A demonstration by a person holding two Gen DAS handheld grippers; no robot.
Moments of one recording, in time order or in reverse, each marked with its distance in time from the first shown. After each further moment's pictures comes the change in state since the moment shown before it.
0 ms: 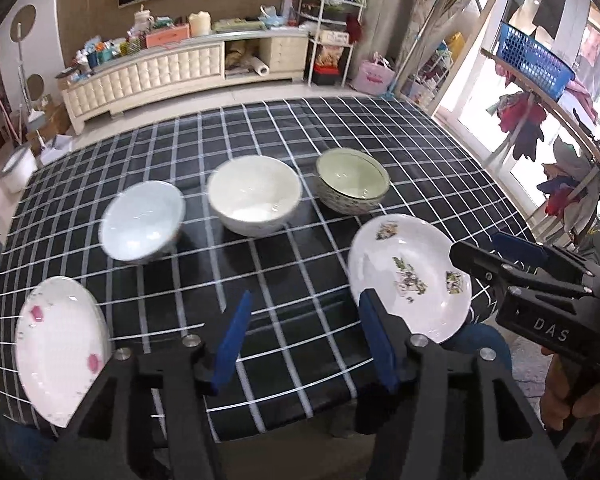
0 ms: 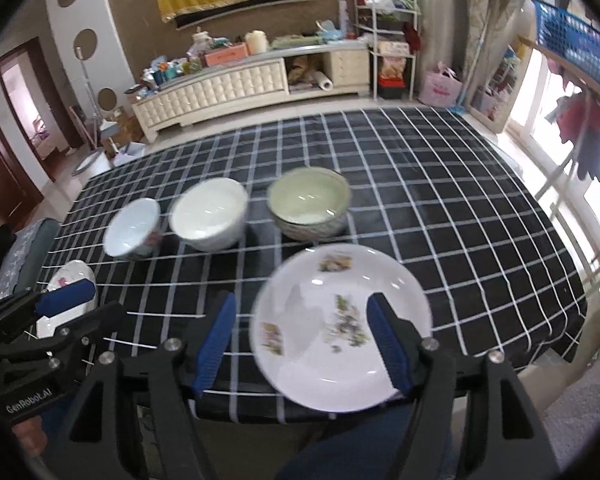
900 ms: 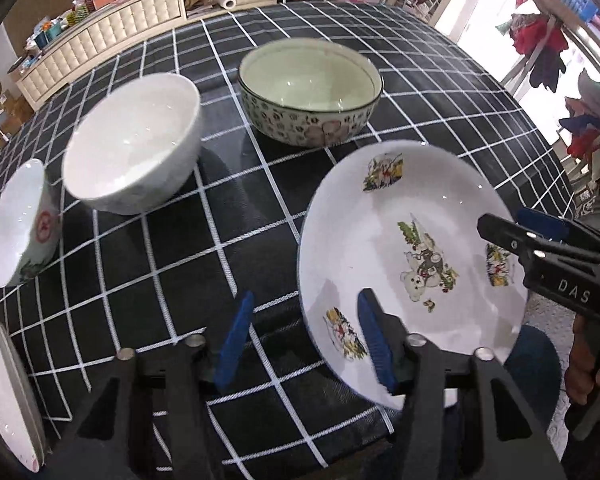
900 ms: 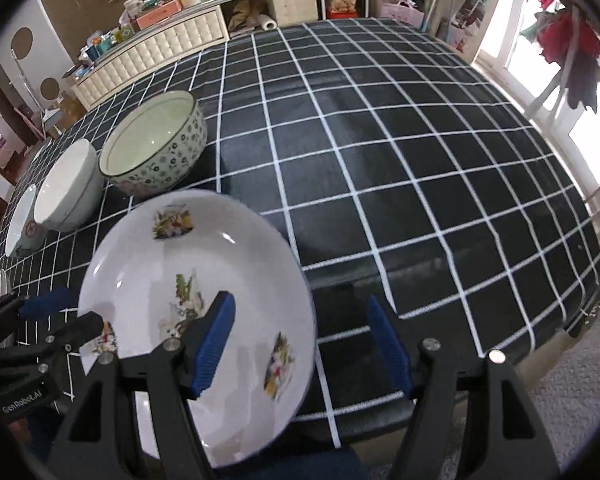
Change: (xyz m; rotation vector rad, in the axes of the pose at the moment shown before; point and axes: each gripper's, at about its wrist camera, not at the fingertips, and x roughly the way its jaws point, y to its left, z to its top) left arm 0.154 -0.052 0.007 0.090 0.265 -0.004; right arm 0.097 -0.107 -0.018 0.110 0.203 -0.066
